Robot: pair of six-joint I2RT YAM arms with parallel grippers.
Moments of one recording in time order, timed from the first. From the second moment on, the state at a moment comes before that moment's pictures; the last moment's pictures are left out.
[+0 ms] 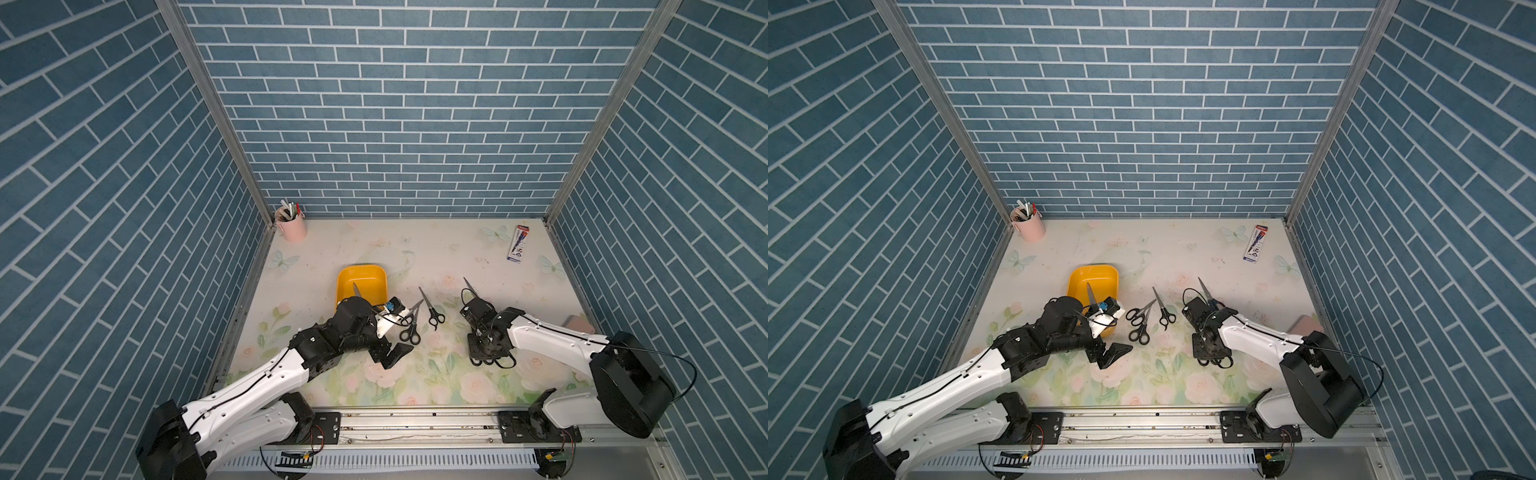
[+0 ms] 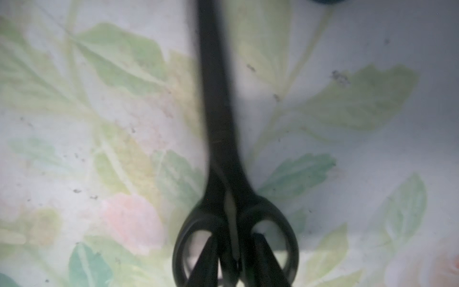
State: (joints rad) left arm -0.81 0.96 0.64 -0.31 0.29 0.05; right arm 0.71 1.41 0.69 -0.74 0.10 0.62
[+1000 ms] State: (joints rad) left arm -0.64 0.84 0.64 -0.36 -0.02 0.03; right arm 0.86 1.54 1.11 -0.78 0.11 0.61
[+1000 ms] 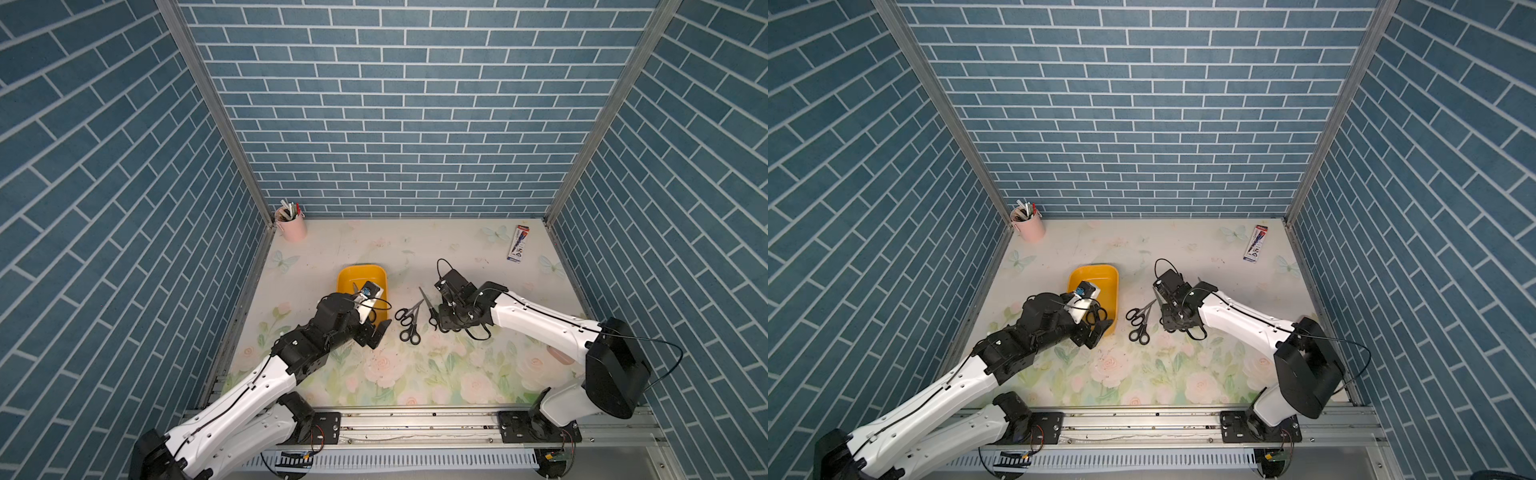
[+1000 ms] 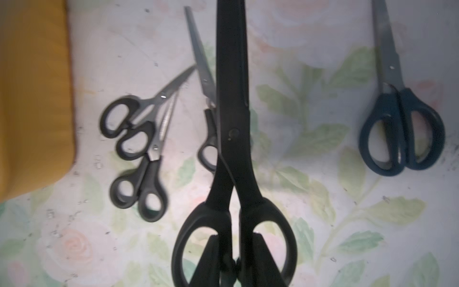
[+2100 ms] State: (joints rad) left arm -0.28 0.74 0.65 -0.37 -0.15 0.00; right arm 1.06 2.17 1.87 -0.78 -0.06 0.55
